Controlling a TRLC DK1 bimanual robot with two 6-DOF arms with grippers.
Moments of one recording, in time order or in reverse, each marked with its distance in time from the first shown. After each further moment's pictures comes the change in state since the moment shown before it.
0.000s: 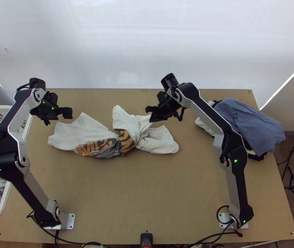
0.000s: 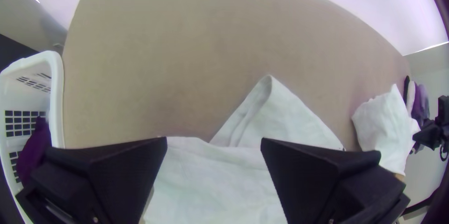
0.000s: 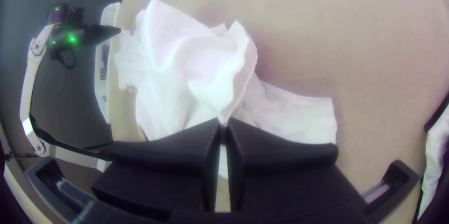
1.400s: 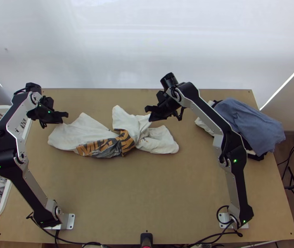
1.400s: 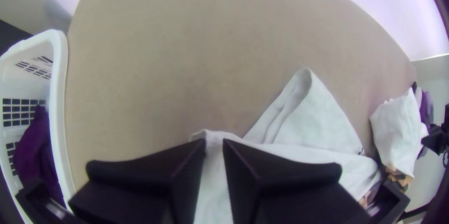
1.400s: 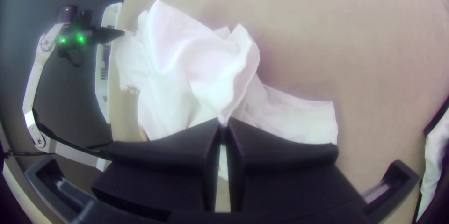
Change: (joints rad) left arm 0.057 0.044 -0.020 0.019 -0.007 0.024; right arm 0.004 0.004 0.016 0.003 0.000 -0.002
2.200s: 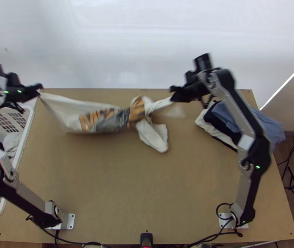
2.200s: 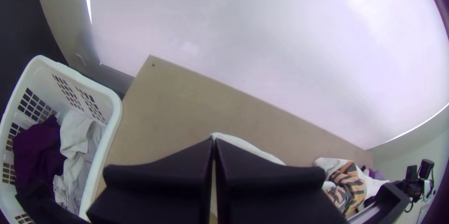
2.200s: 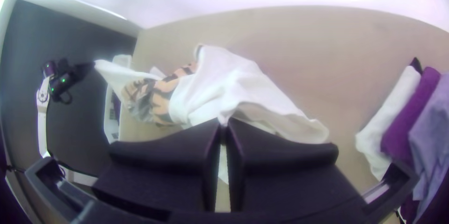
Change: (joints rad) left arm 0.103 -0.238 0.167 0.036 0.151 -0.287; right arm -0.189 -0.198 -0.013 0.000 0.027 -0.009
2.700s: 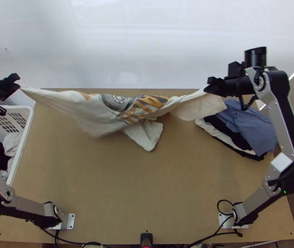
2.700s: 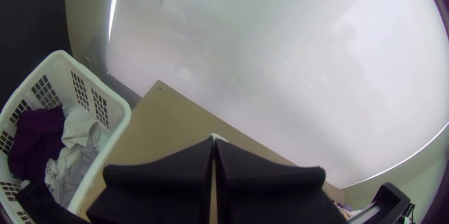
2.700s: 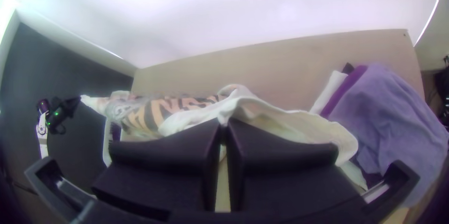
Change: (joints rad) left arm 0.079 -0.215 0.014 -0.033 0.049 -0.188; right arm -0.222 -0.303 -0.166 -0.001 0.014 -0.042
